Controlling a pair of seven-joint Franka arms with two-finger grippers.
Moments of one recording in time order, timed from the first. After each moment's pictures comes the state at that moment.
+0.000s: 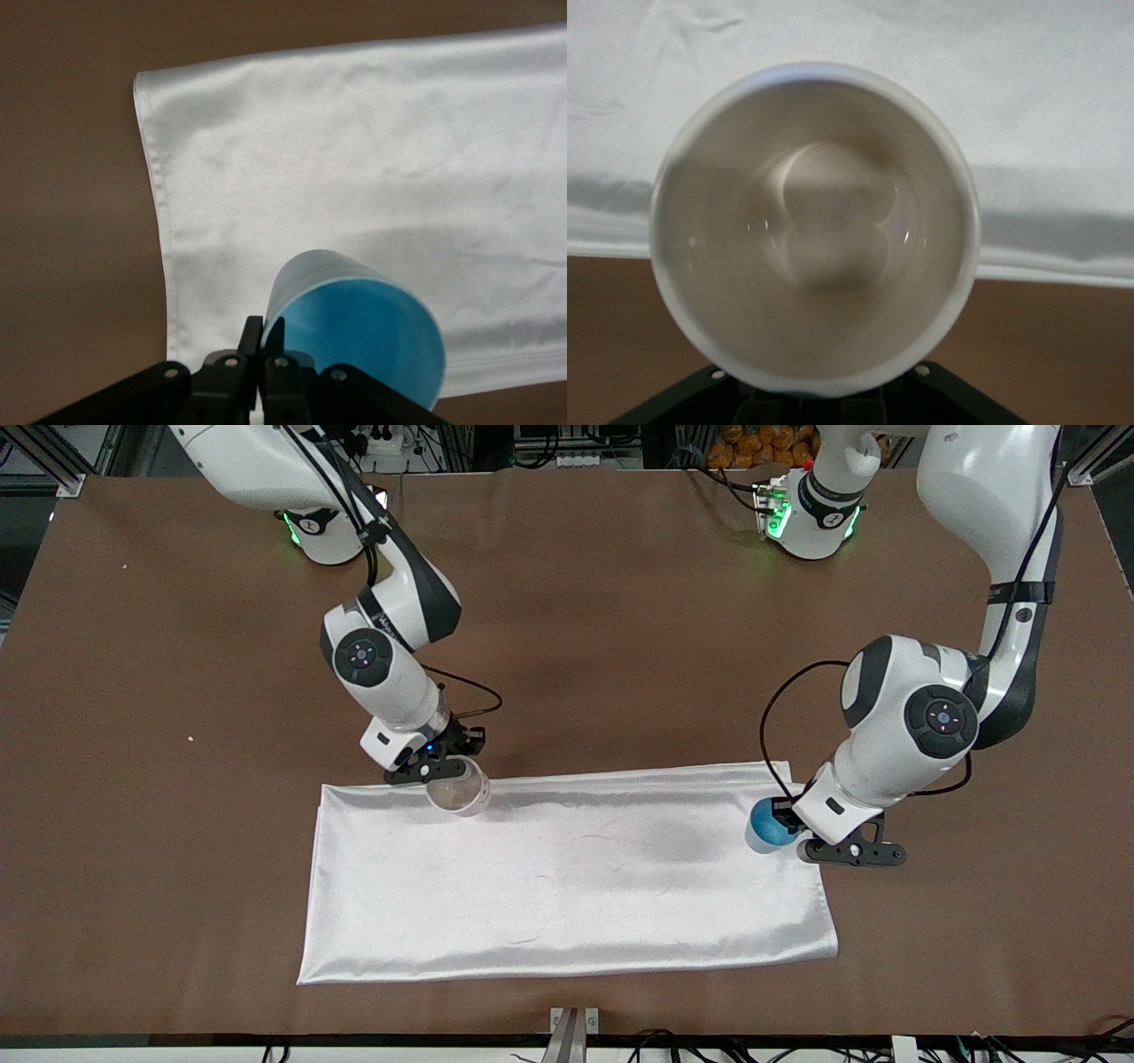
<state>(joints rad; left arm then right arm) -0.19 0.49 -0.11 -1.57 0.03 2.17 -0.22 0.36 0.42 0.18 -1.92 0.02 2.42 0.44</state>
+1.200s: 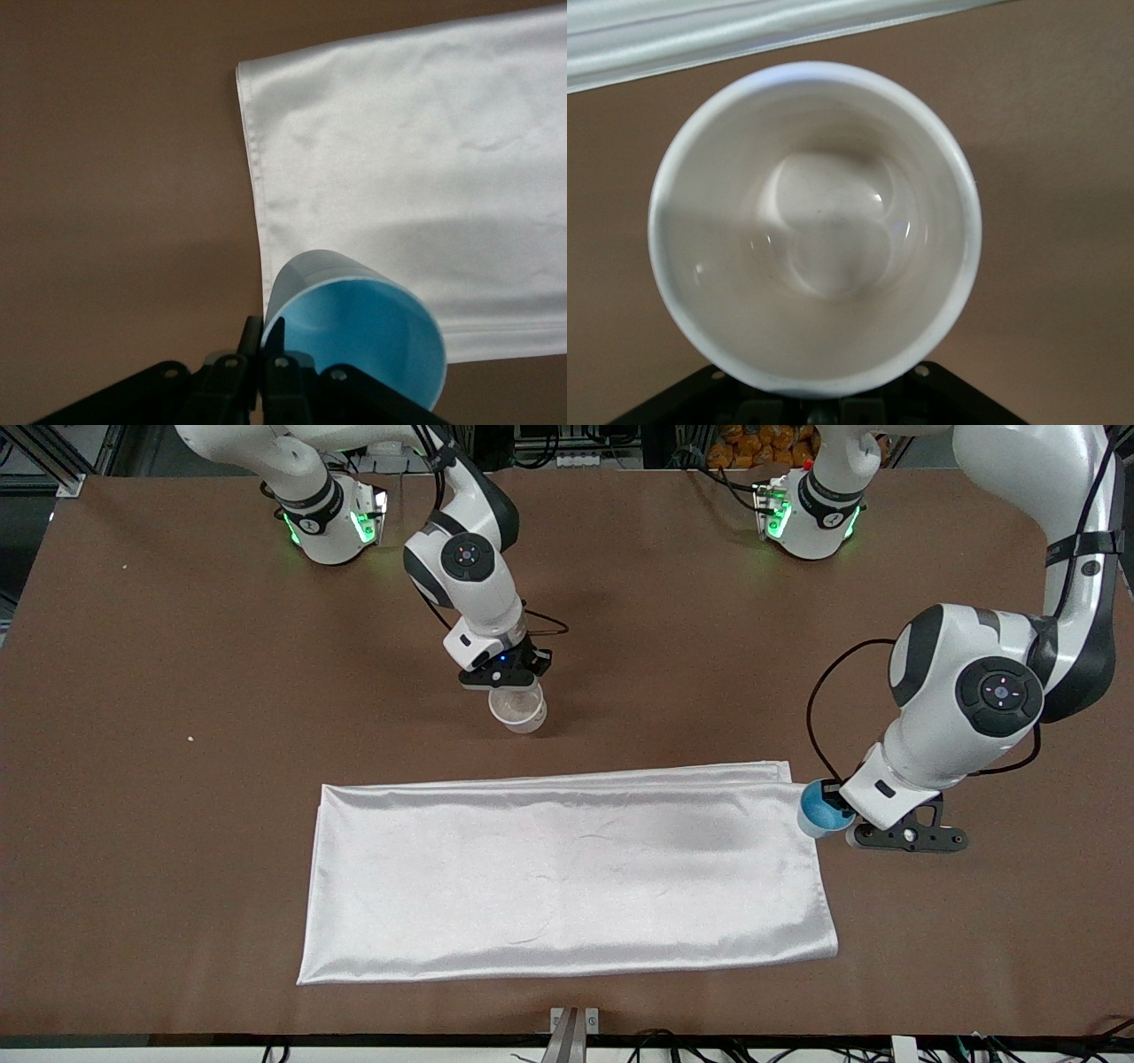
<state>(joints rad) -0.14 0.41 -0.10 -1.57 0.13 2.03 -0.19 0.64 0.33 0.18 -2.14 0.02 2.56 0.89</state>
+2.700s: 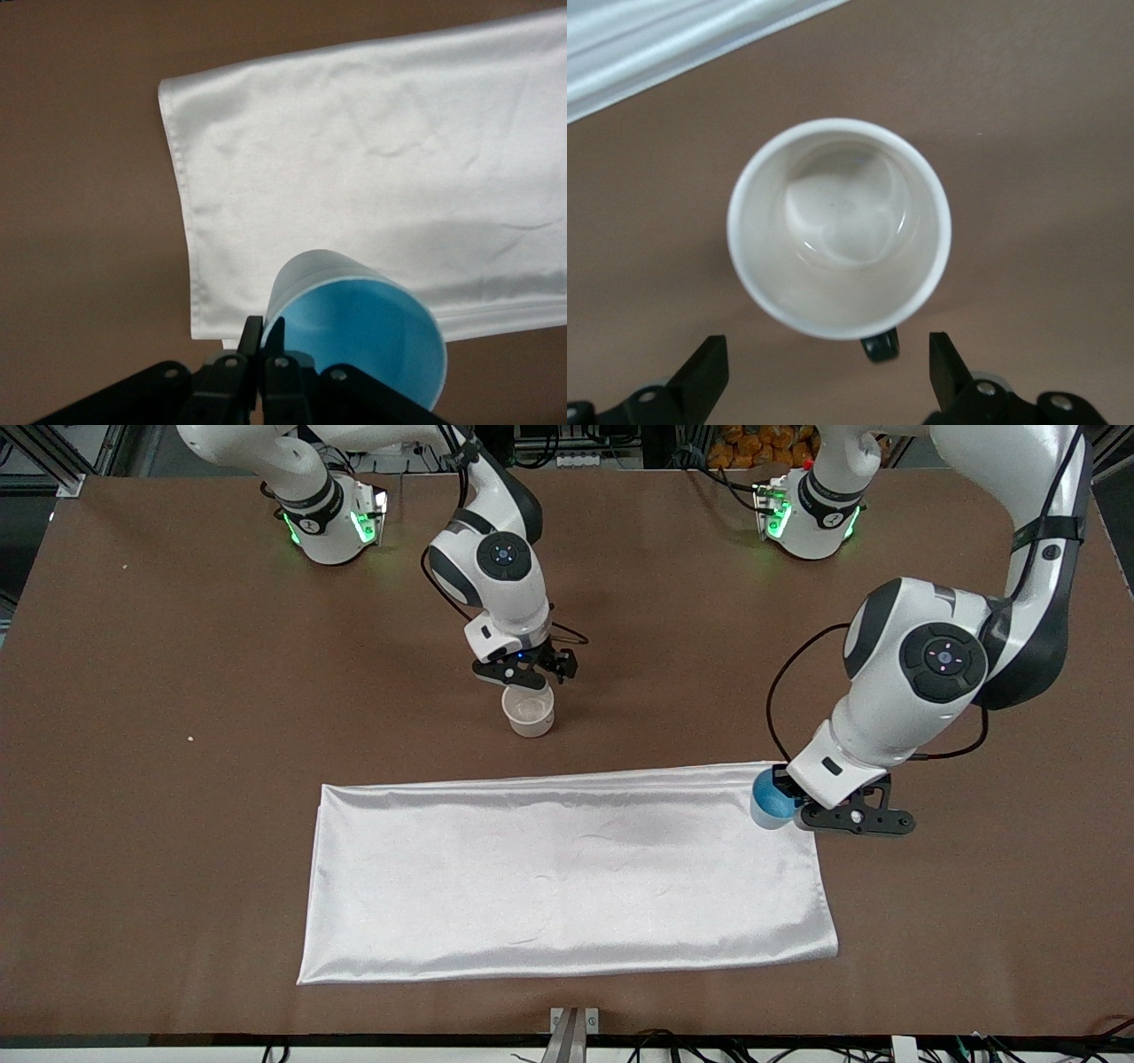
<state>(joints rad) -0.16 0.39 -0.21 -1.55 0.13 2.03 -0.29 0.75 0.37 0.11 -2.00 0.00 2.38 1.16</state>
